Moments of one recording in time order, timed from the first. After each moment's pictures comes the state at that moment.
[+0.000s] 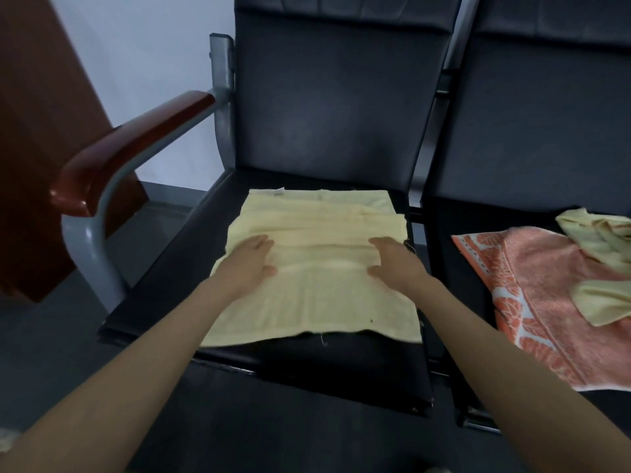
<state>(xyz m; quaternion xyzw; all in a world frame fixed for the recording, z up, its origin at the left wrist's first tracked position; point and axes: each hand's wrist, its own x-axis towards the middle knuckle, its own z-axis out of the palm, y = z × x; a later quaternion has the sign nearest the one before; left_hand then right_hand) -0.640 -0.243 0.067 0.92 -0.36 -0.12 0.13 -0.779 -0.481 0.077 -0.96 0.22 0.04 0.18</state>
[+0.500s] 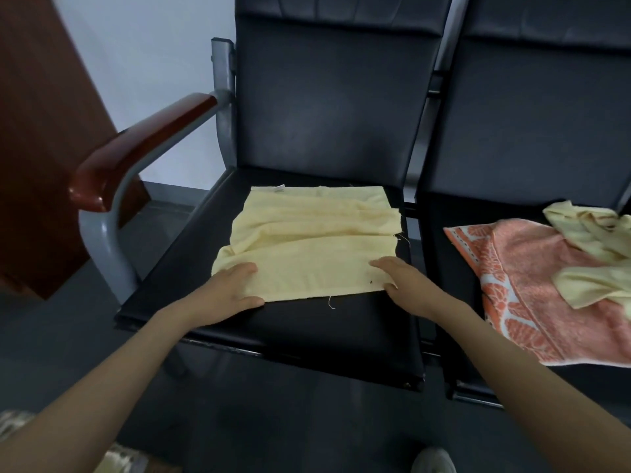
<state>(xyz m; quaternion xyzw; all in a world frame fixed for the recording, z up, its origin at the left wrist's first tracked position) -0.675 -0.176 0.064 0.89 -0.35 -0.22 0.19 -0.842 -0.481 0.061 -0.97 0.12 0.05 0.21</state>
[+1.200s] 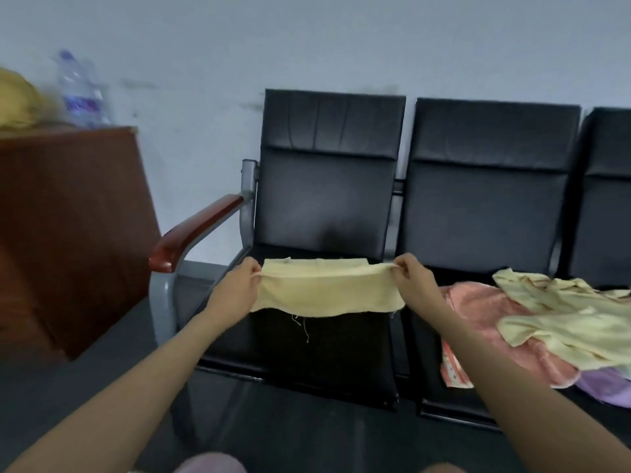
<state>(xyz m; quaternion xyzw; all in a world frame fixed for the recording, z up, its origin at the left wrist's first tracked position) -0.740 -0.159 0.190 0.90 -0.30 0.07 0.33 -0.910 -0.424 0.211 -0.87 0.26 -0.25 0.34</state>
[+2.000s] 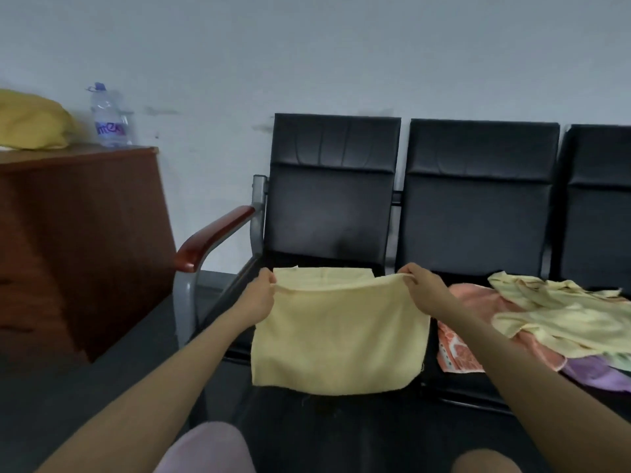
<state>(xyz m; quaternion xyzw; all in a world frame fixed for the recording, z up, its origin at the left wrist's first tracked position) -0.782 -0.147 0.192 0.90 -0.28 -0.02 0.34 -0.954 -0.410 0.218 -0.92 0.25 -0.19 0.25</state>
